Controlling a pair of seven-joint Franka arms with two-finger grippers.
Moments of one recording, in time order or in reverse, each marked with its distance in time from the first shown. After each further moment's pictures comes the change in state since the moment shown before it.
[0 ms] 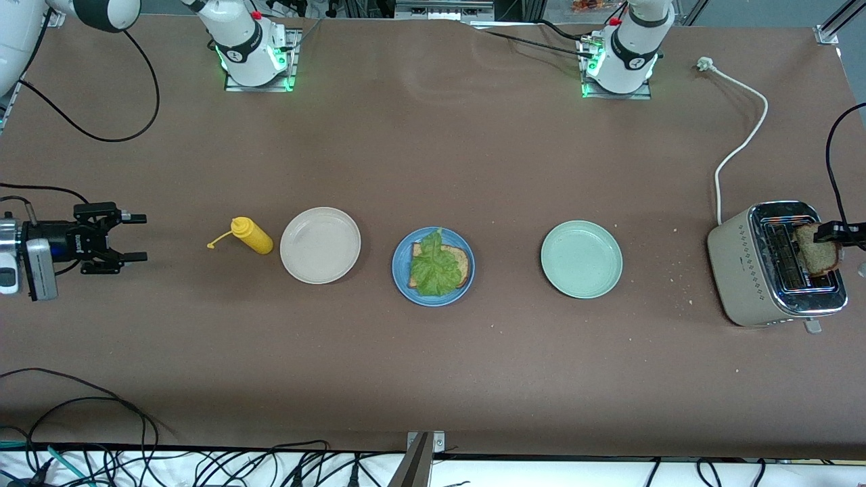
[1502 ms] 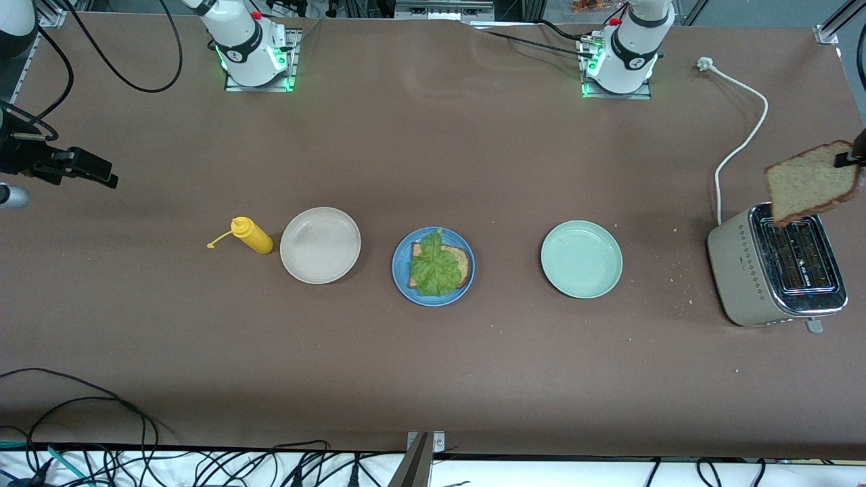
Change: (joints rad) left arm -0.014 -0.215 -0.146 0.267 -0.241 -0.623 0.005; right arm 0.018 -0.641 0.443 -0.292 -0.925 0.434 1.324
